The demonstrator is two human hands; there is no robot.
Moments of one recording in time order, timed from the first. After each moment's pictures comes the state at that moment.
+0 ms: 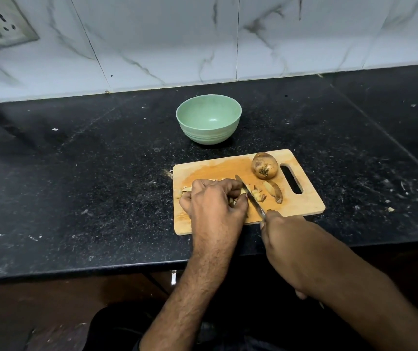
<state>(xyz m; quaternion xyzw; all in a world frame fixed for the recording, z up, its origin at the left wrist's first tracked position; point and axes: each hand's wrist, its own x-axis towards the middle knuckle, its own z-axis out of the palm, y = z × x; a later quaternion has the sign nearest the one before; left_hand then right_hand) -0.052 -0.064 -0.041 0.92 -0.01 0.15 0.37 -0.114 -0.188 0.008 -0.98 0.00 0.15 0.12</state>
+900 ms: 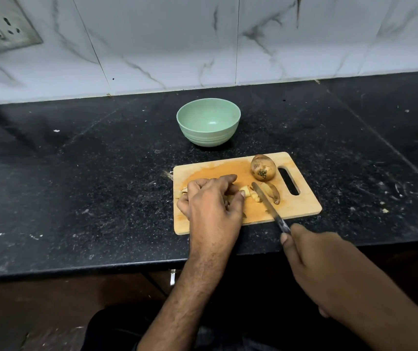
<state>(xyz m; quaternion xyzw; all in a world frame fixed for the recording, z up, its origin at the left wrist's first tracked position) -0.058 -0.061 -0.043 0.90 -0.03 0.19 0.40 -0.149 -0.208 0.012 -0.98 0.05 0.09 0.16</state>
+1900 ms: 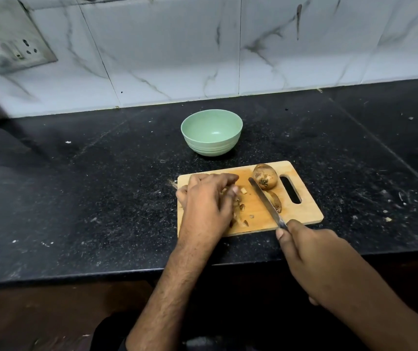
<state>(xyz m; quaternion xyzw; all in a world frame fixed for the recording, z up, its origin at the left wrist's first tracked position) -0.037 -0.041 -0.025 0.91 -0.10 0.16 0.36 -0.138 -0.209 0.009 -0.98 0.04 0.04 0.18</state>
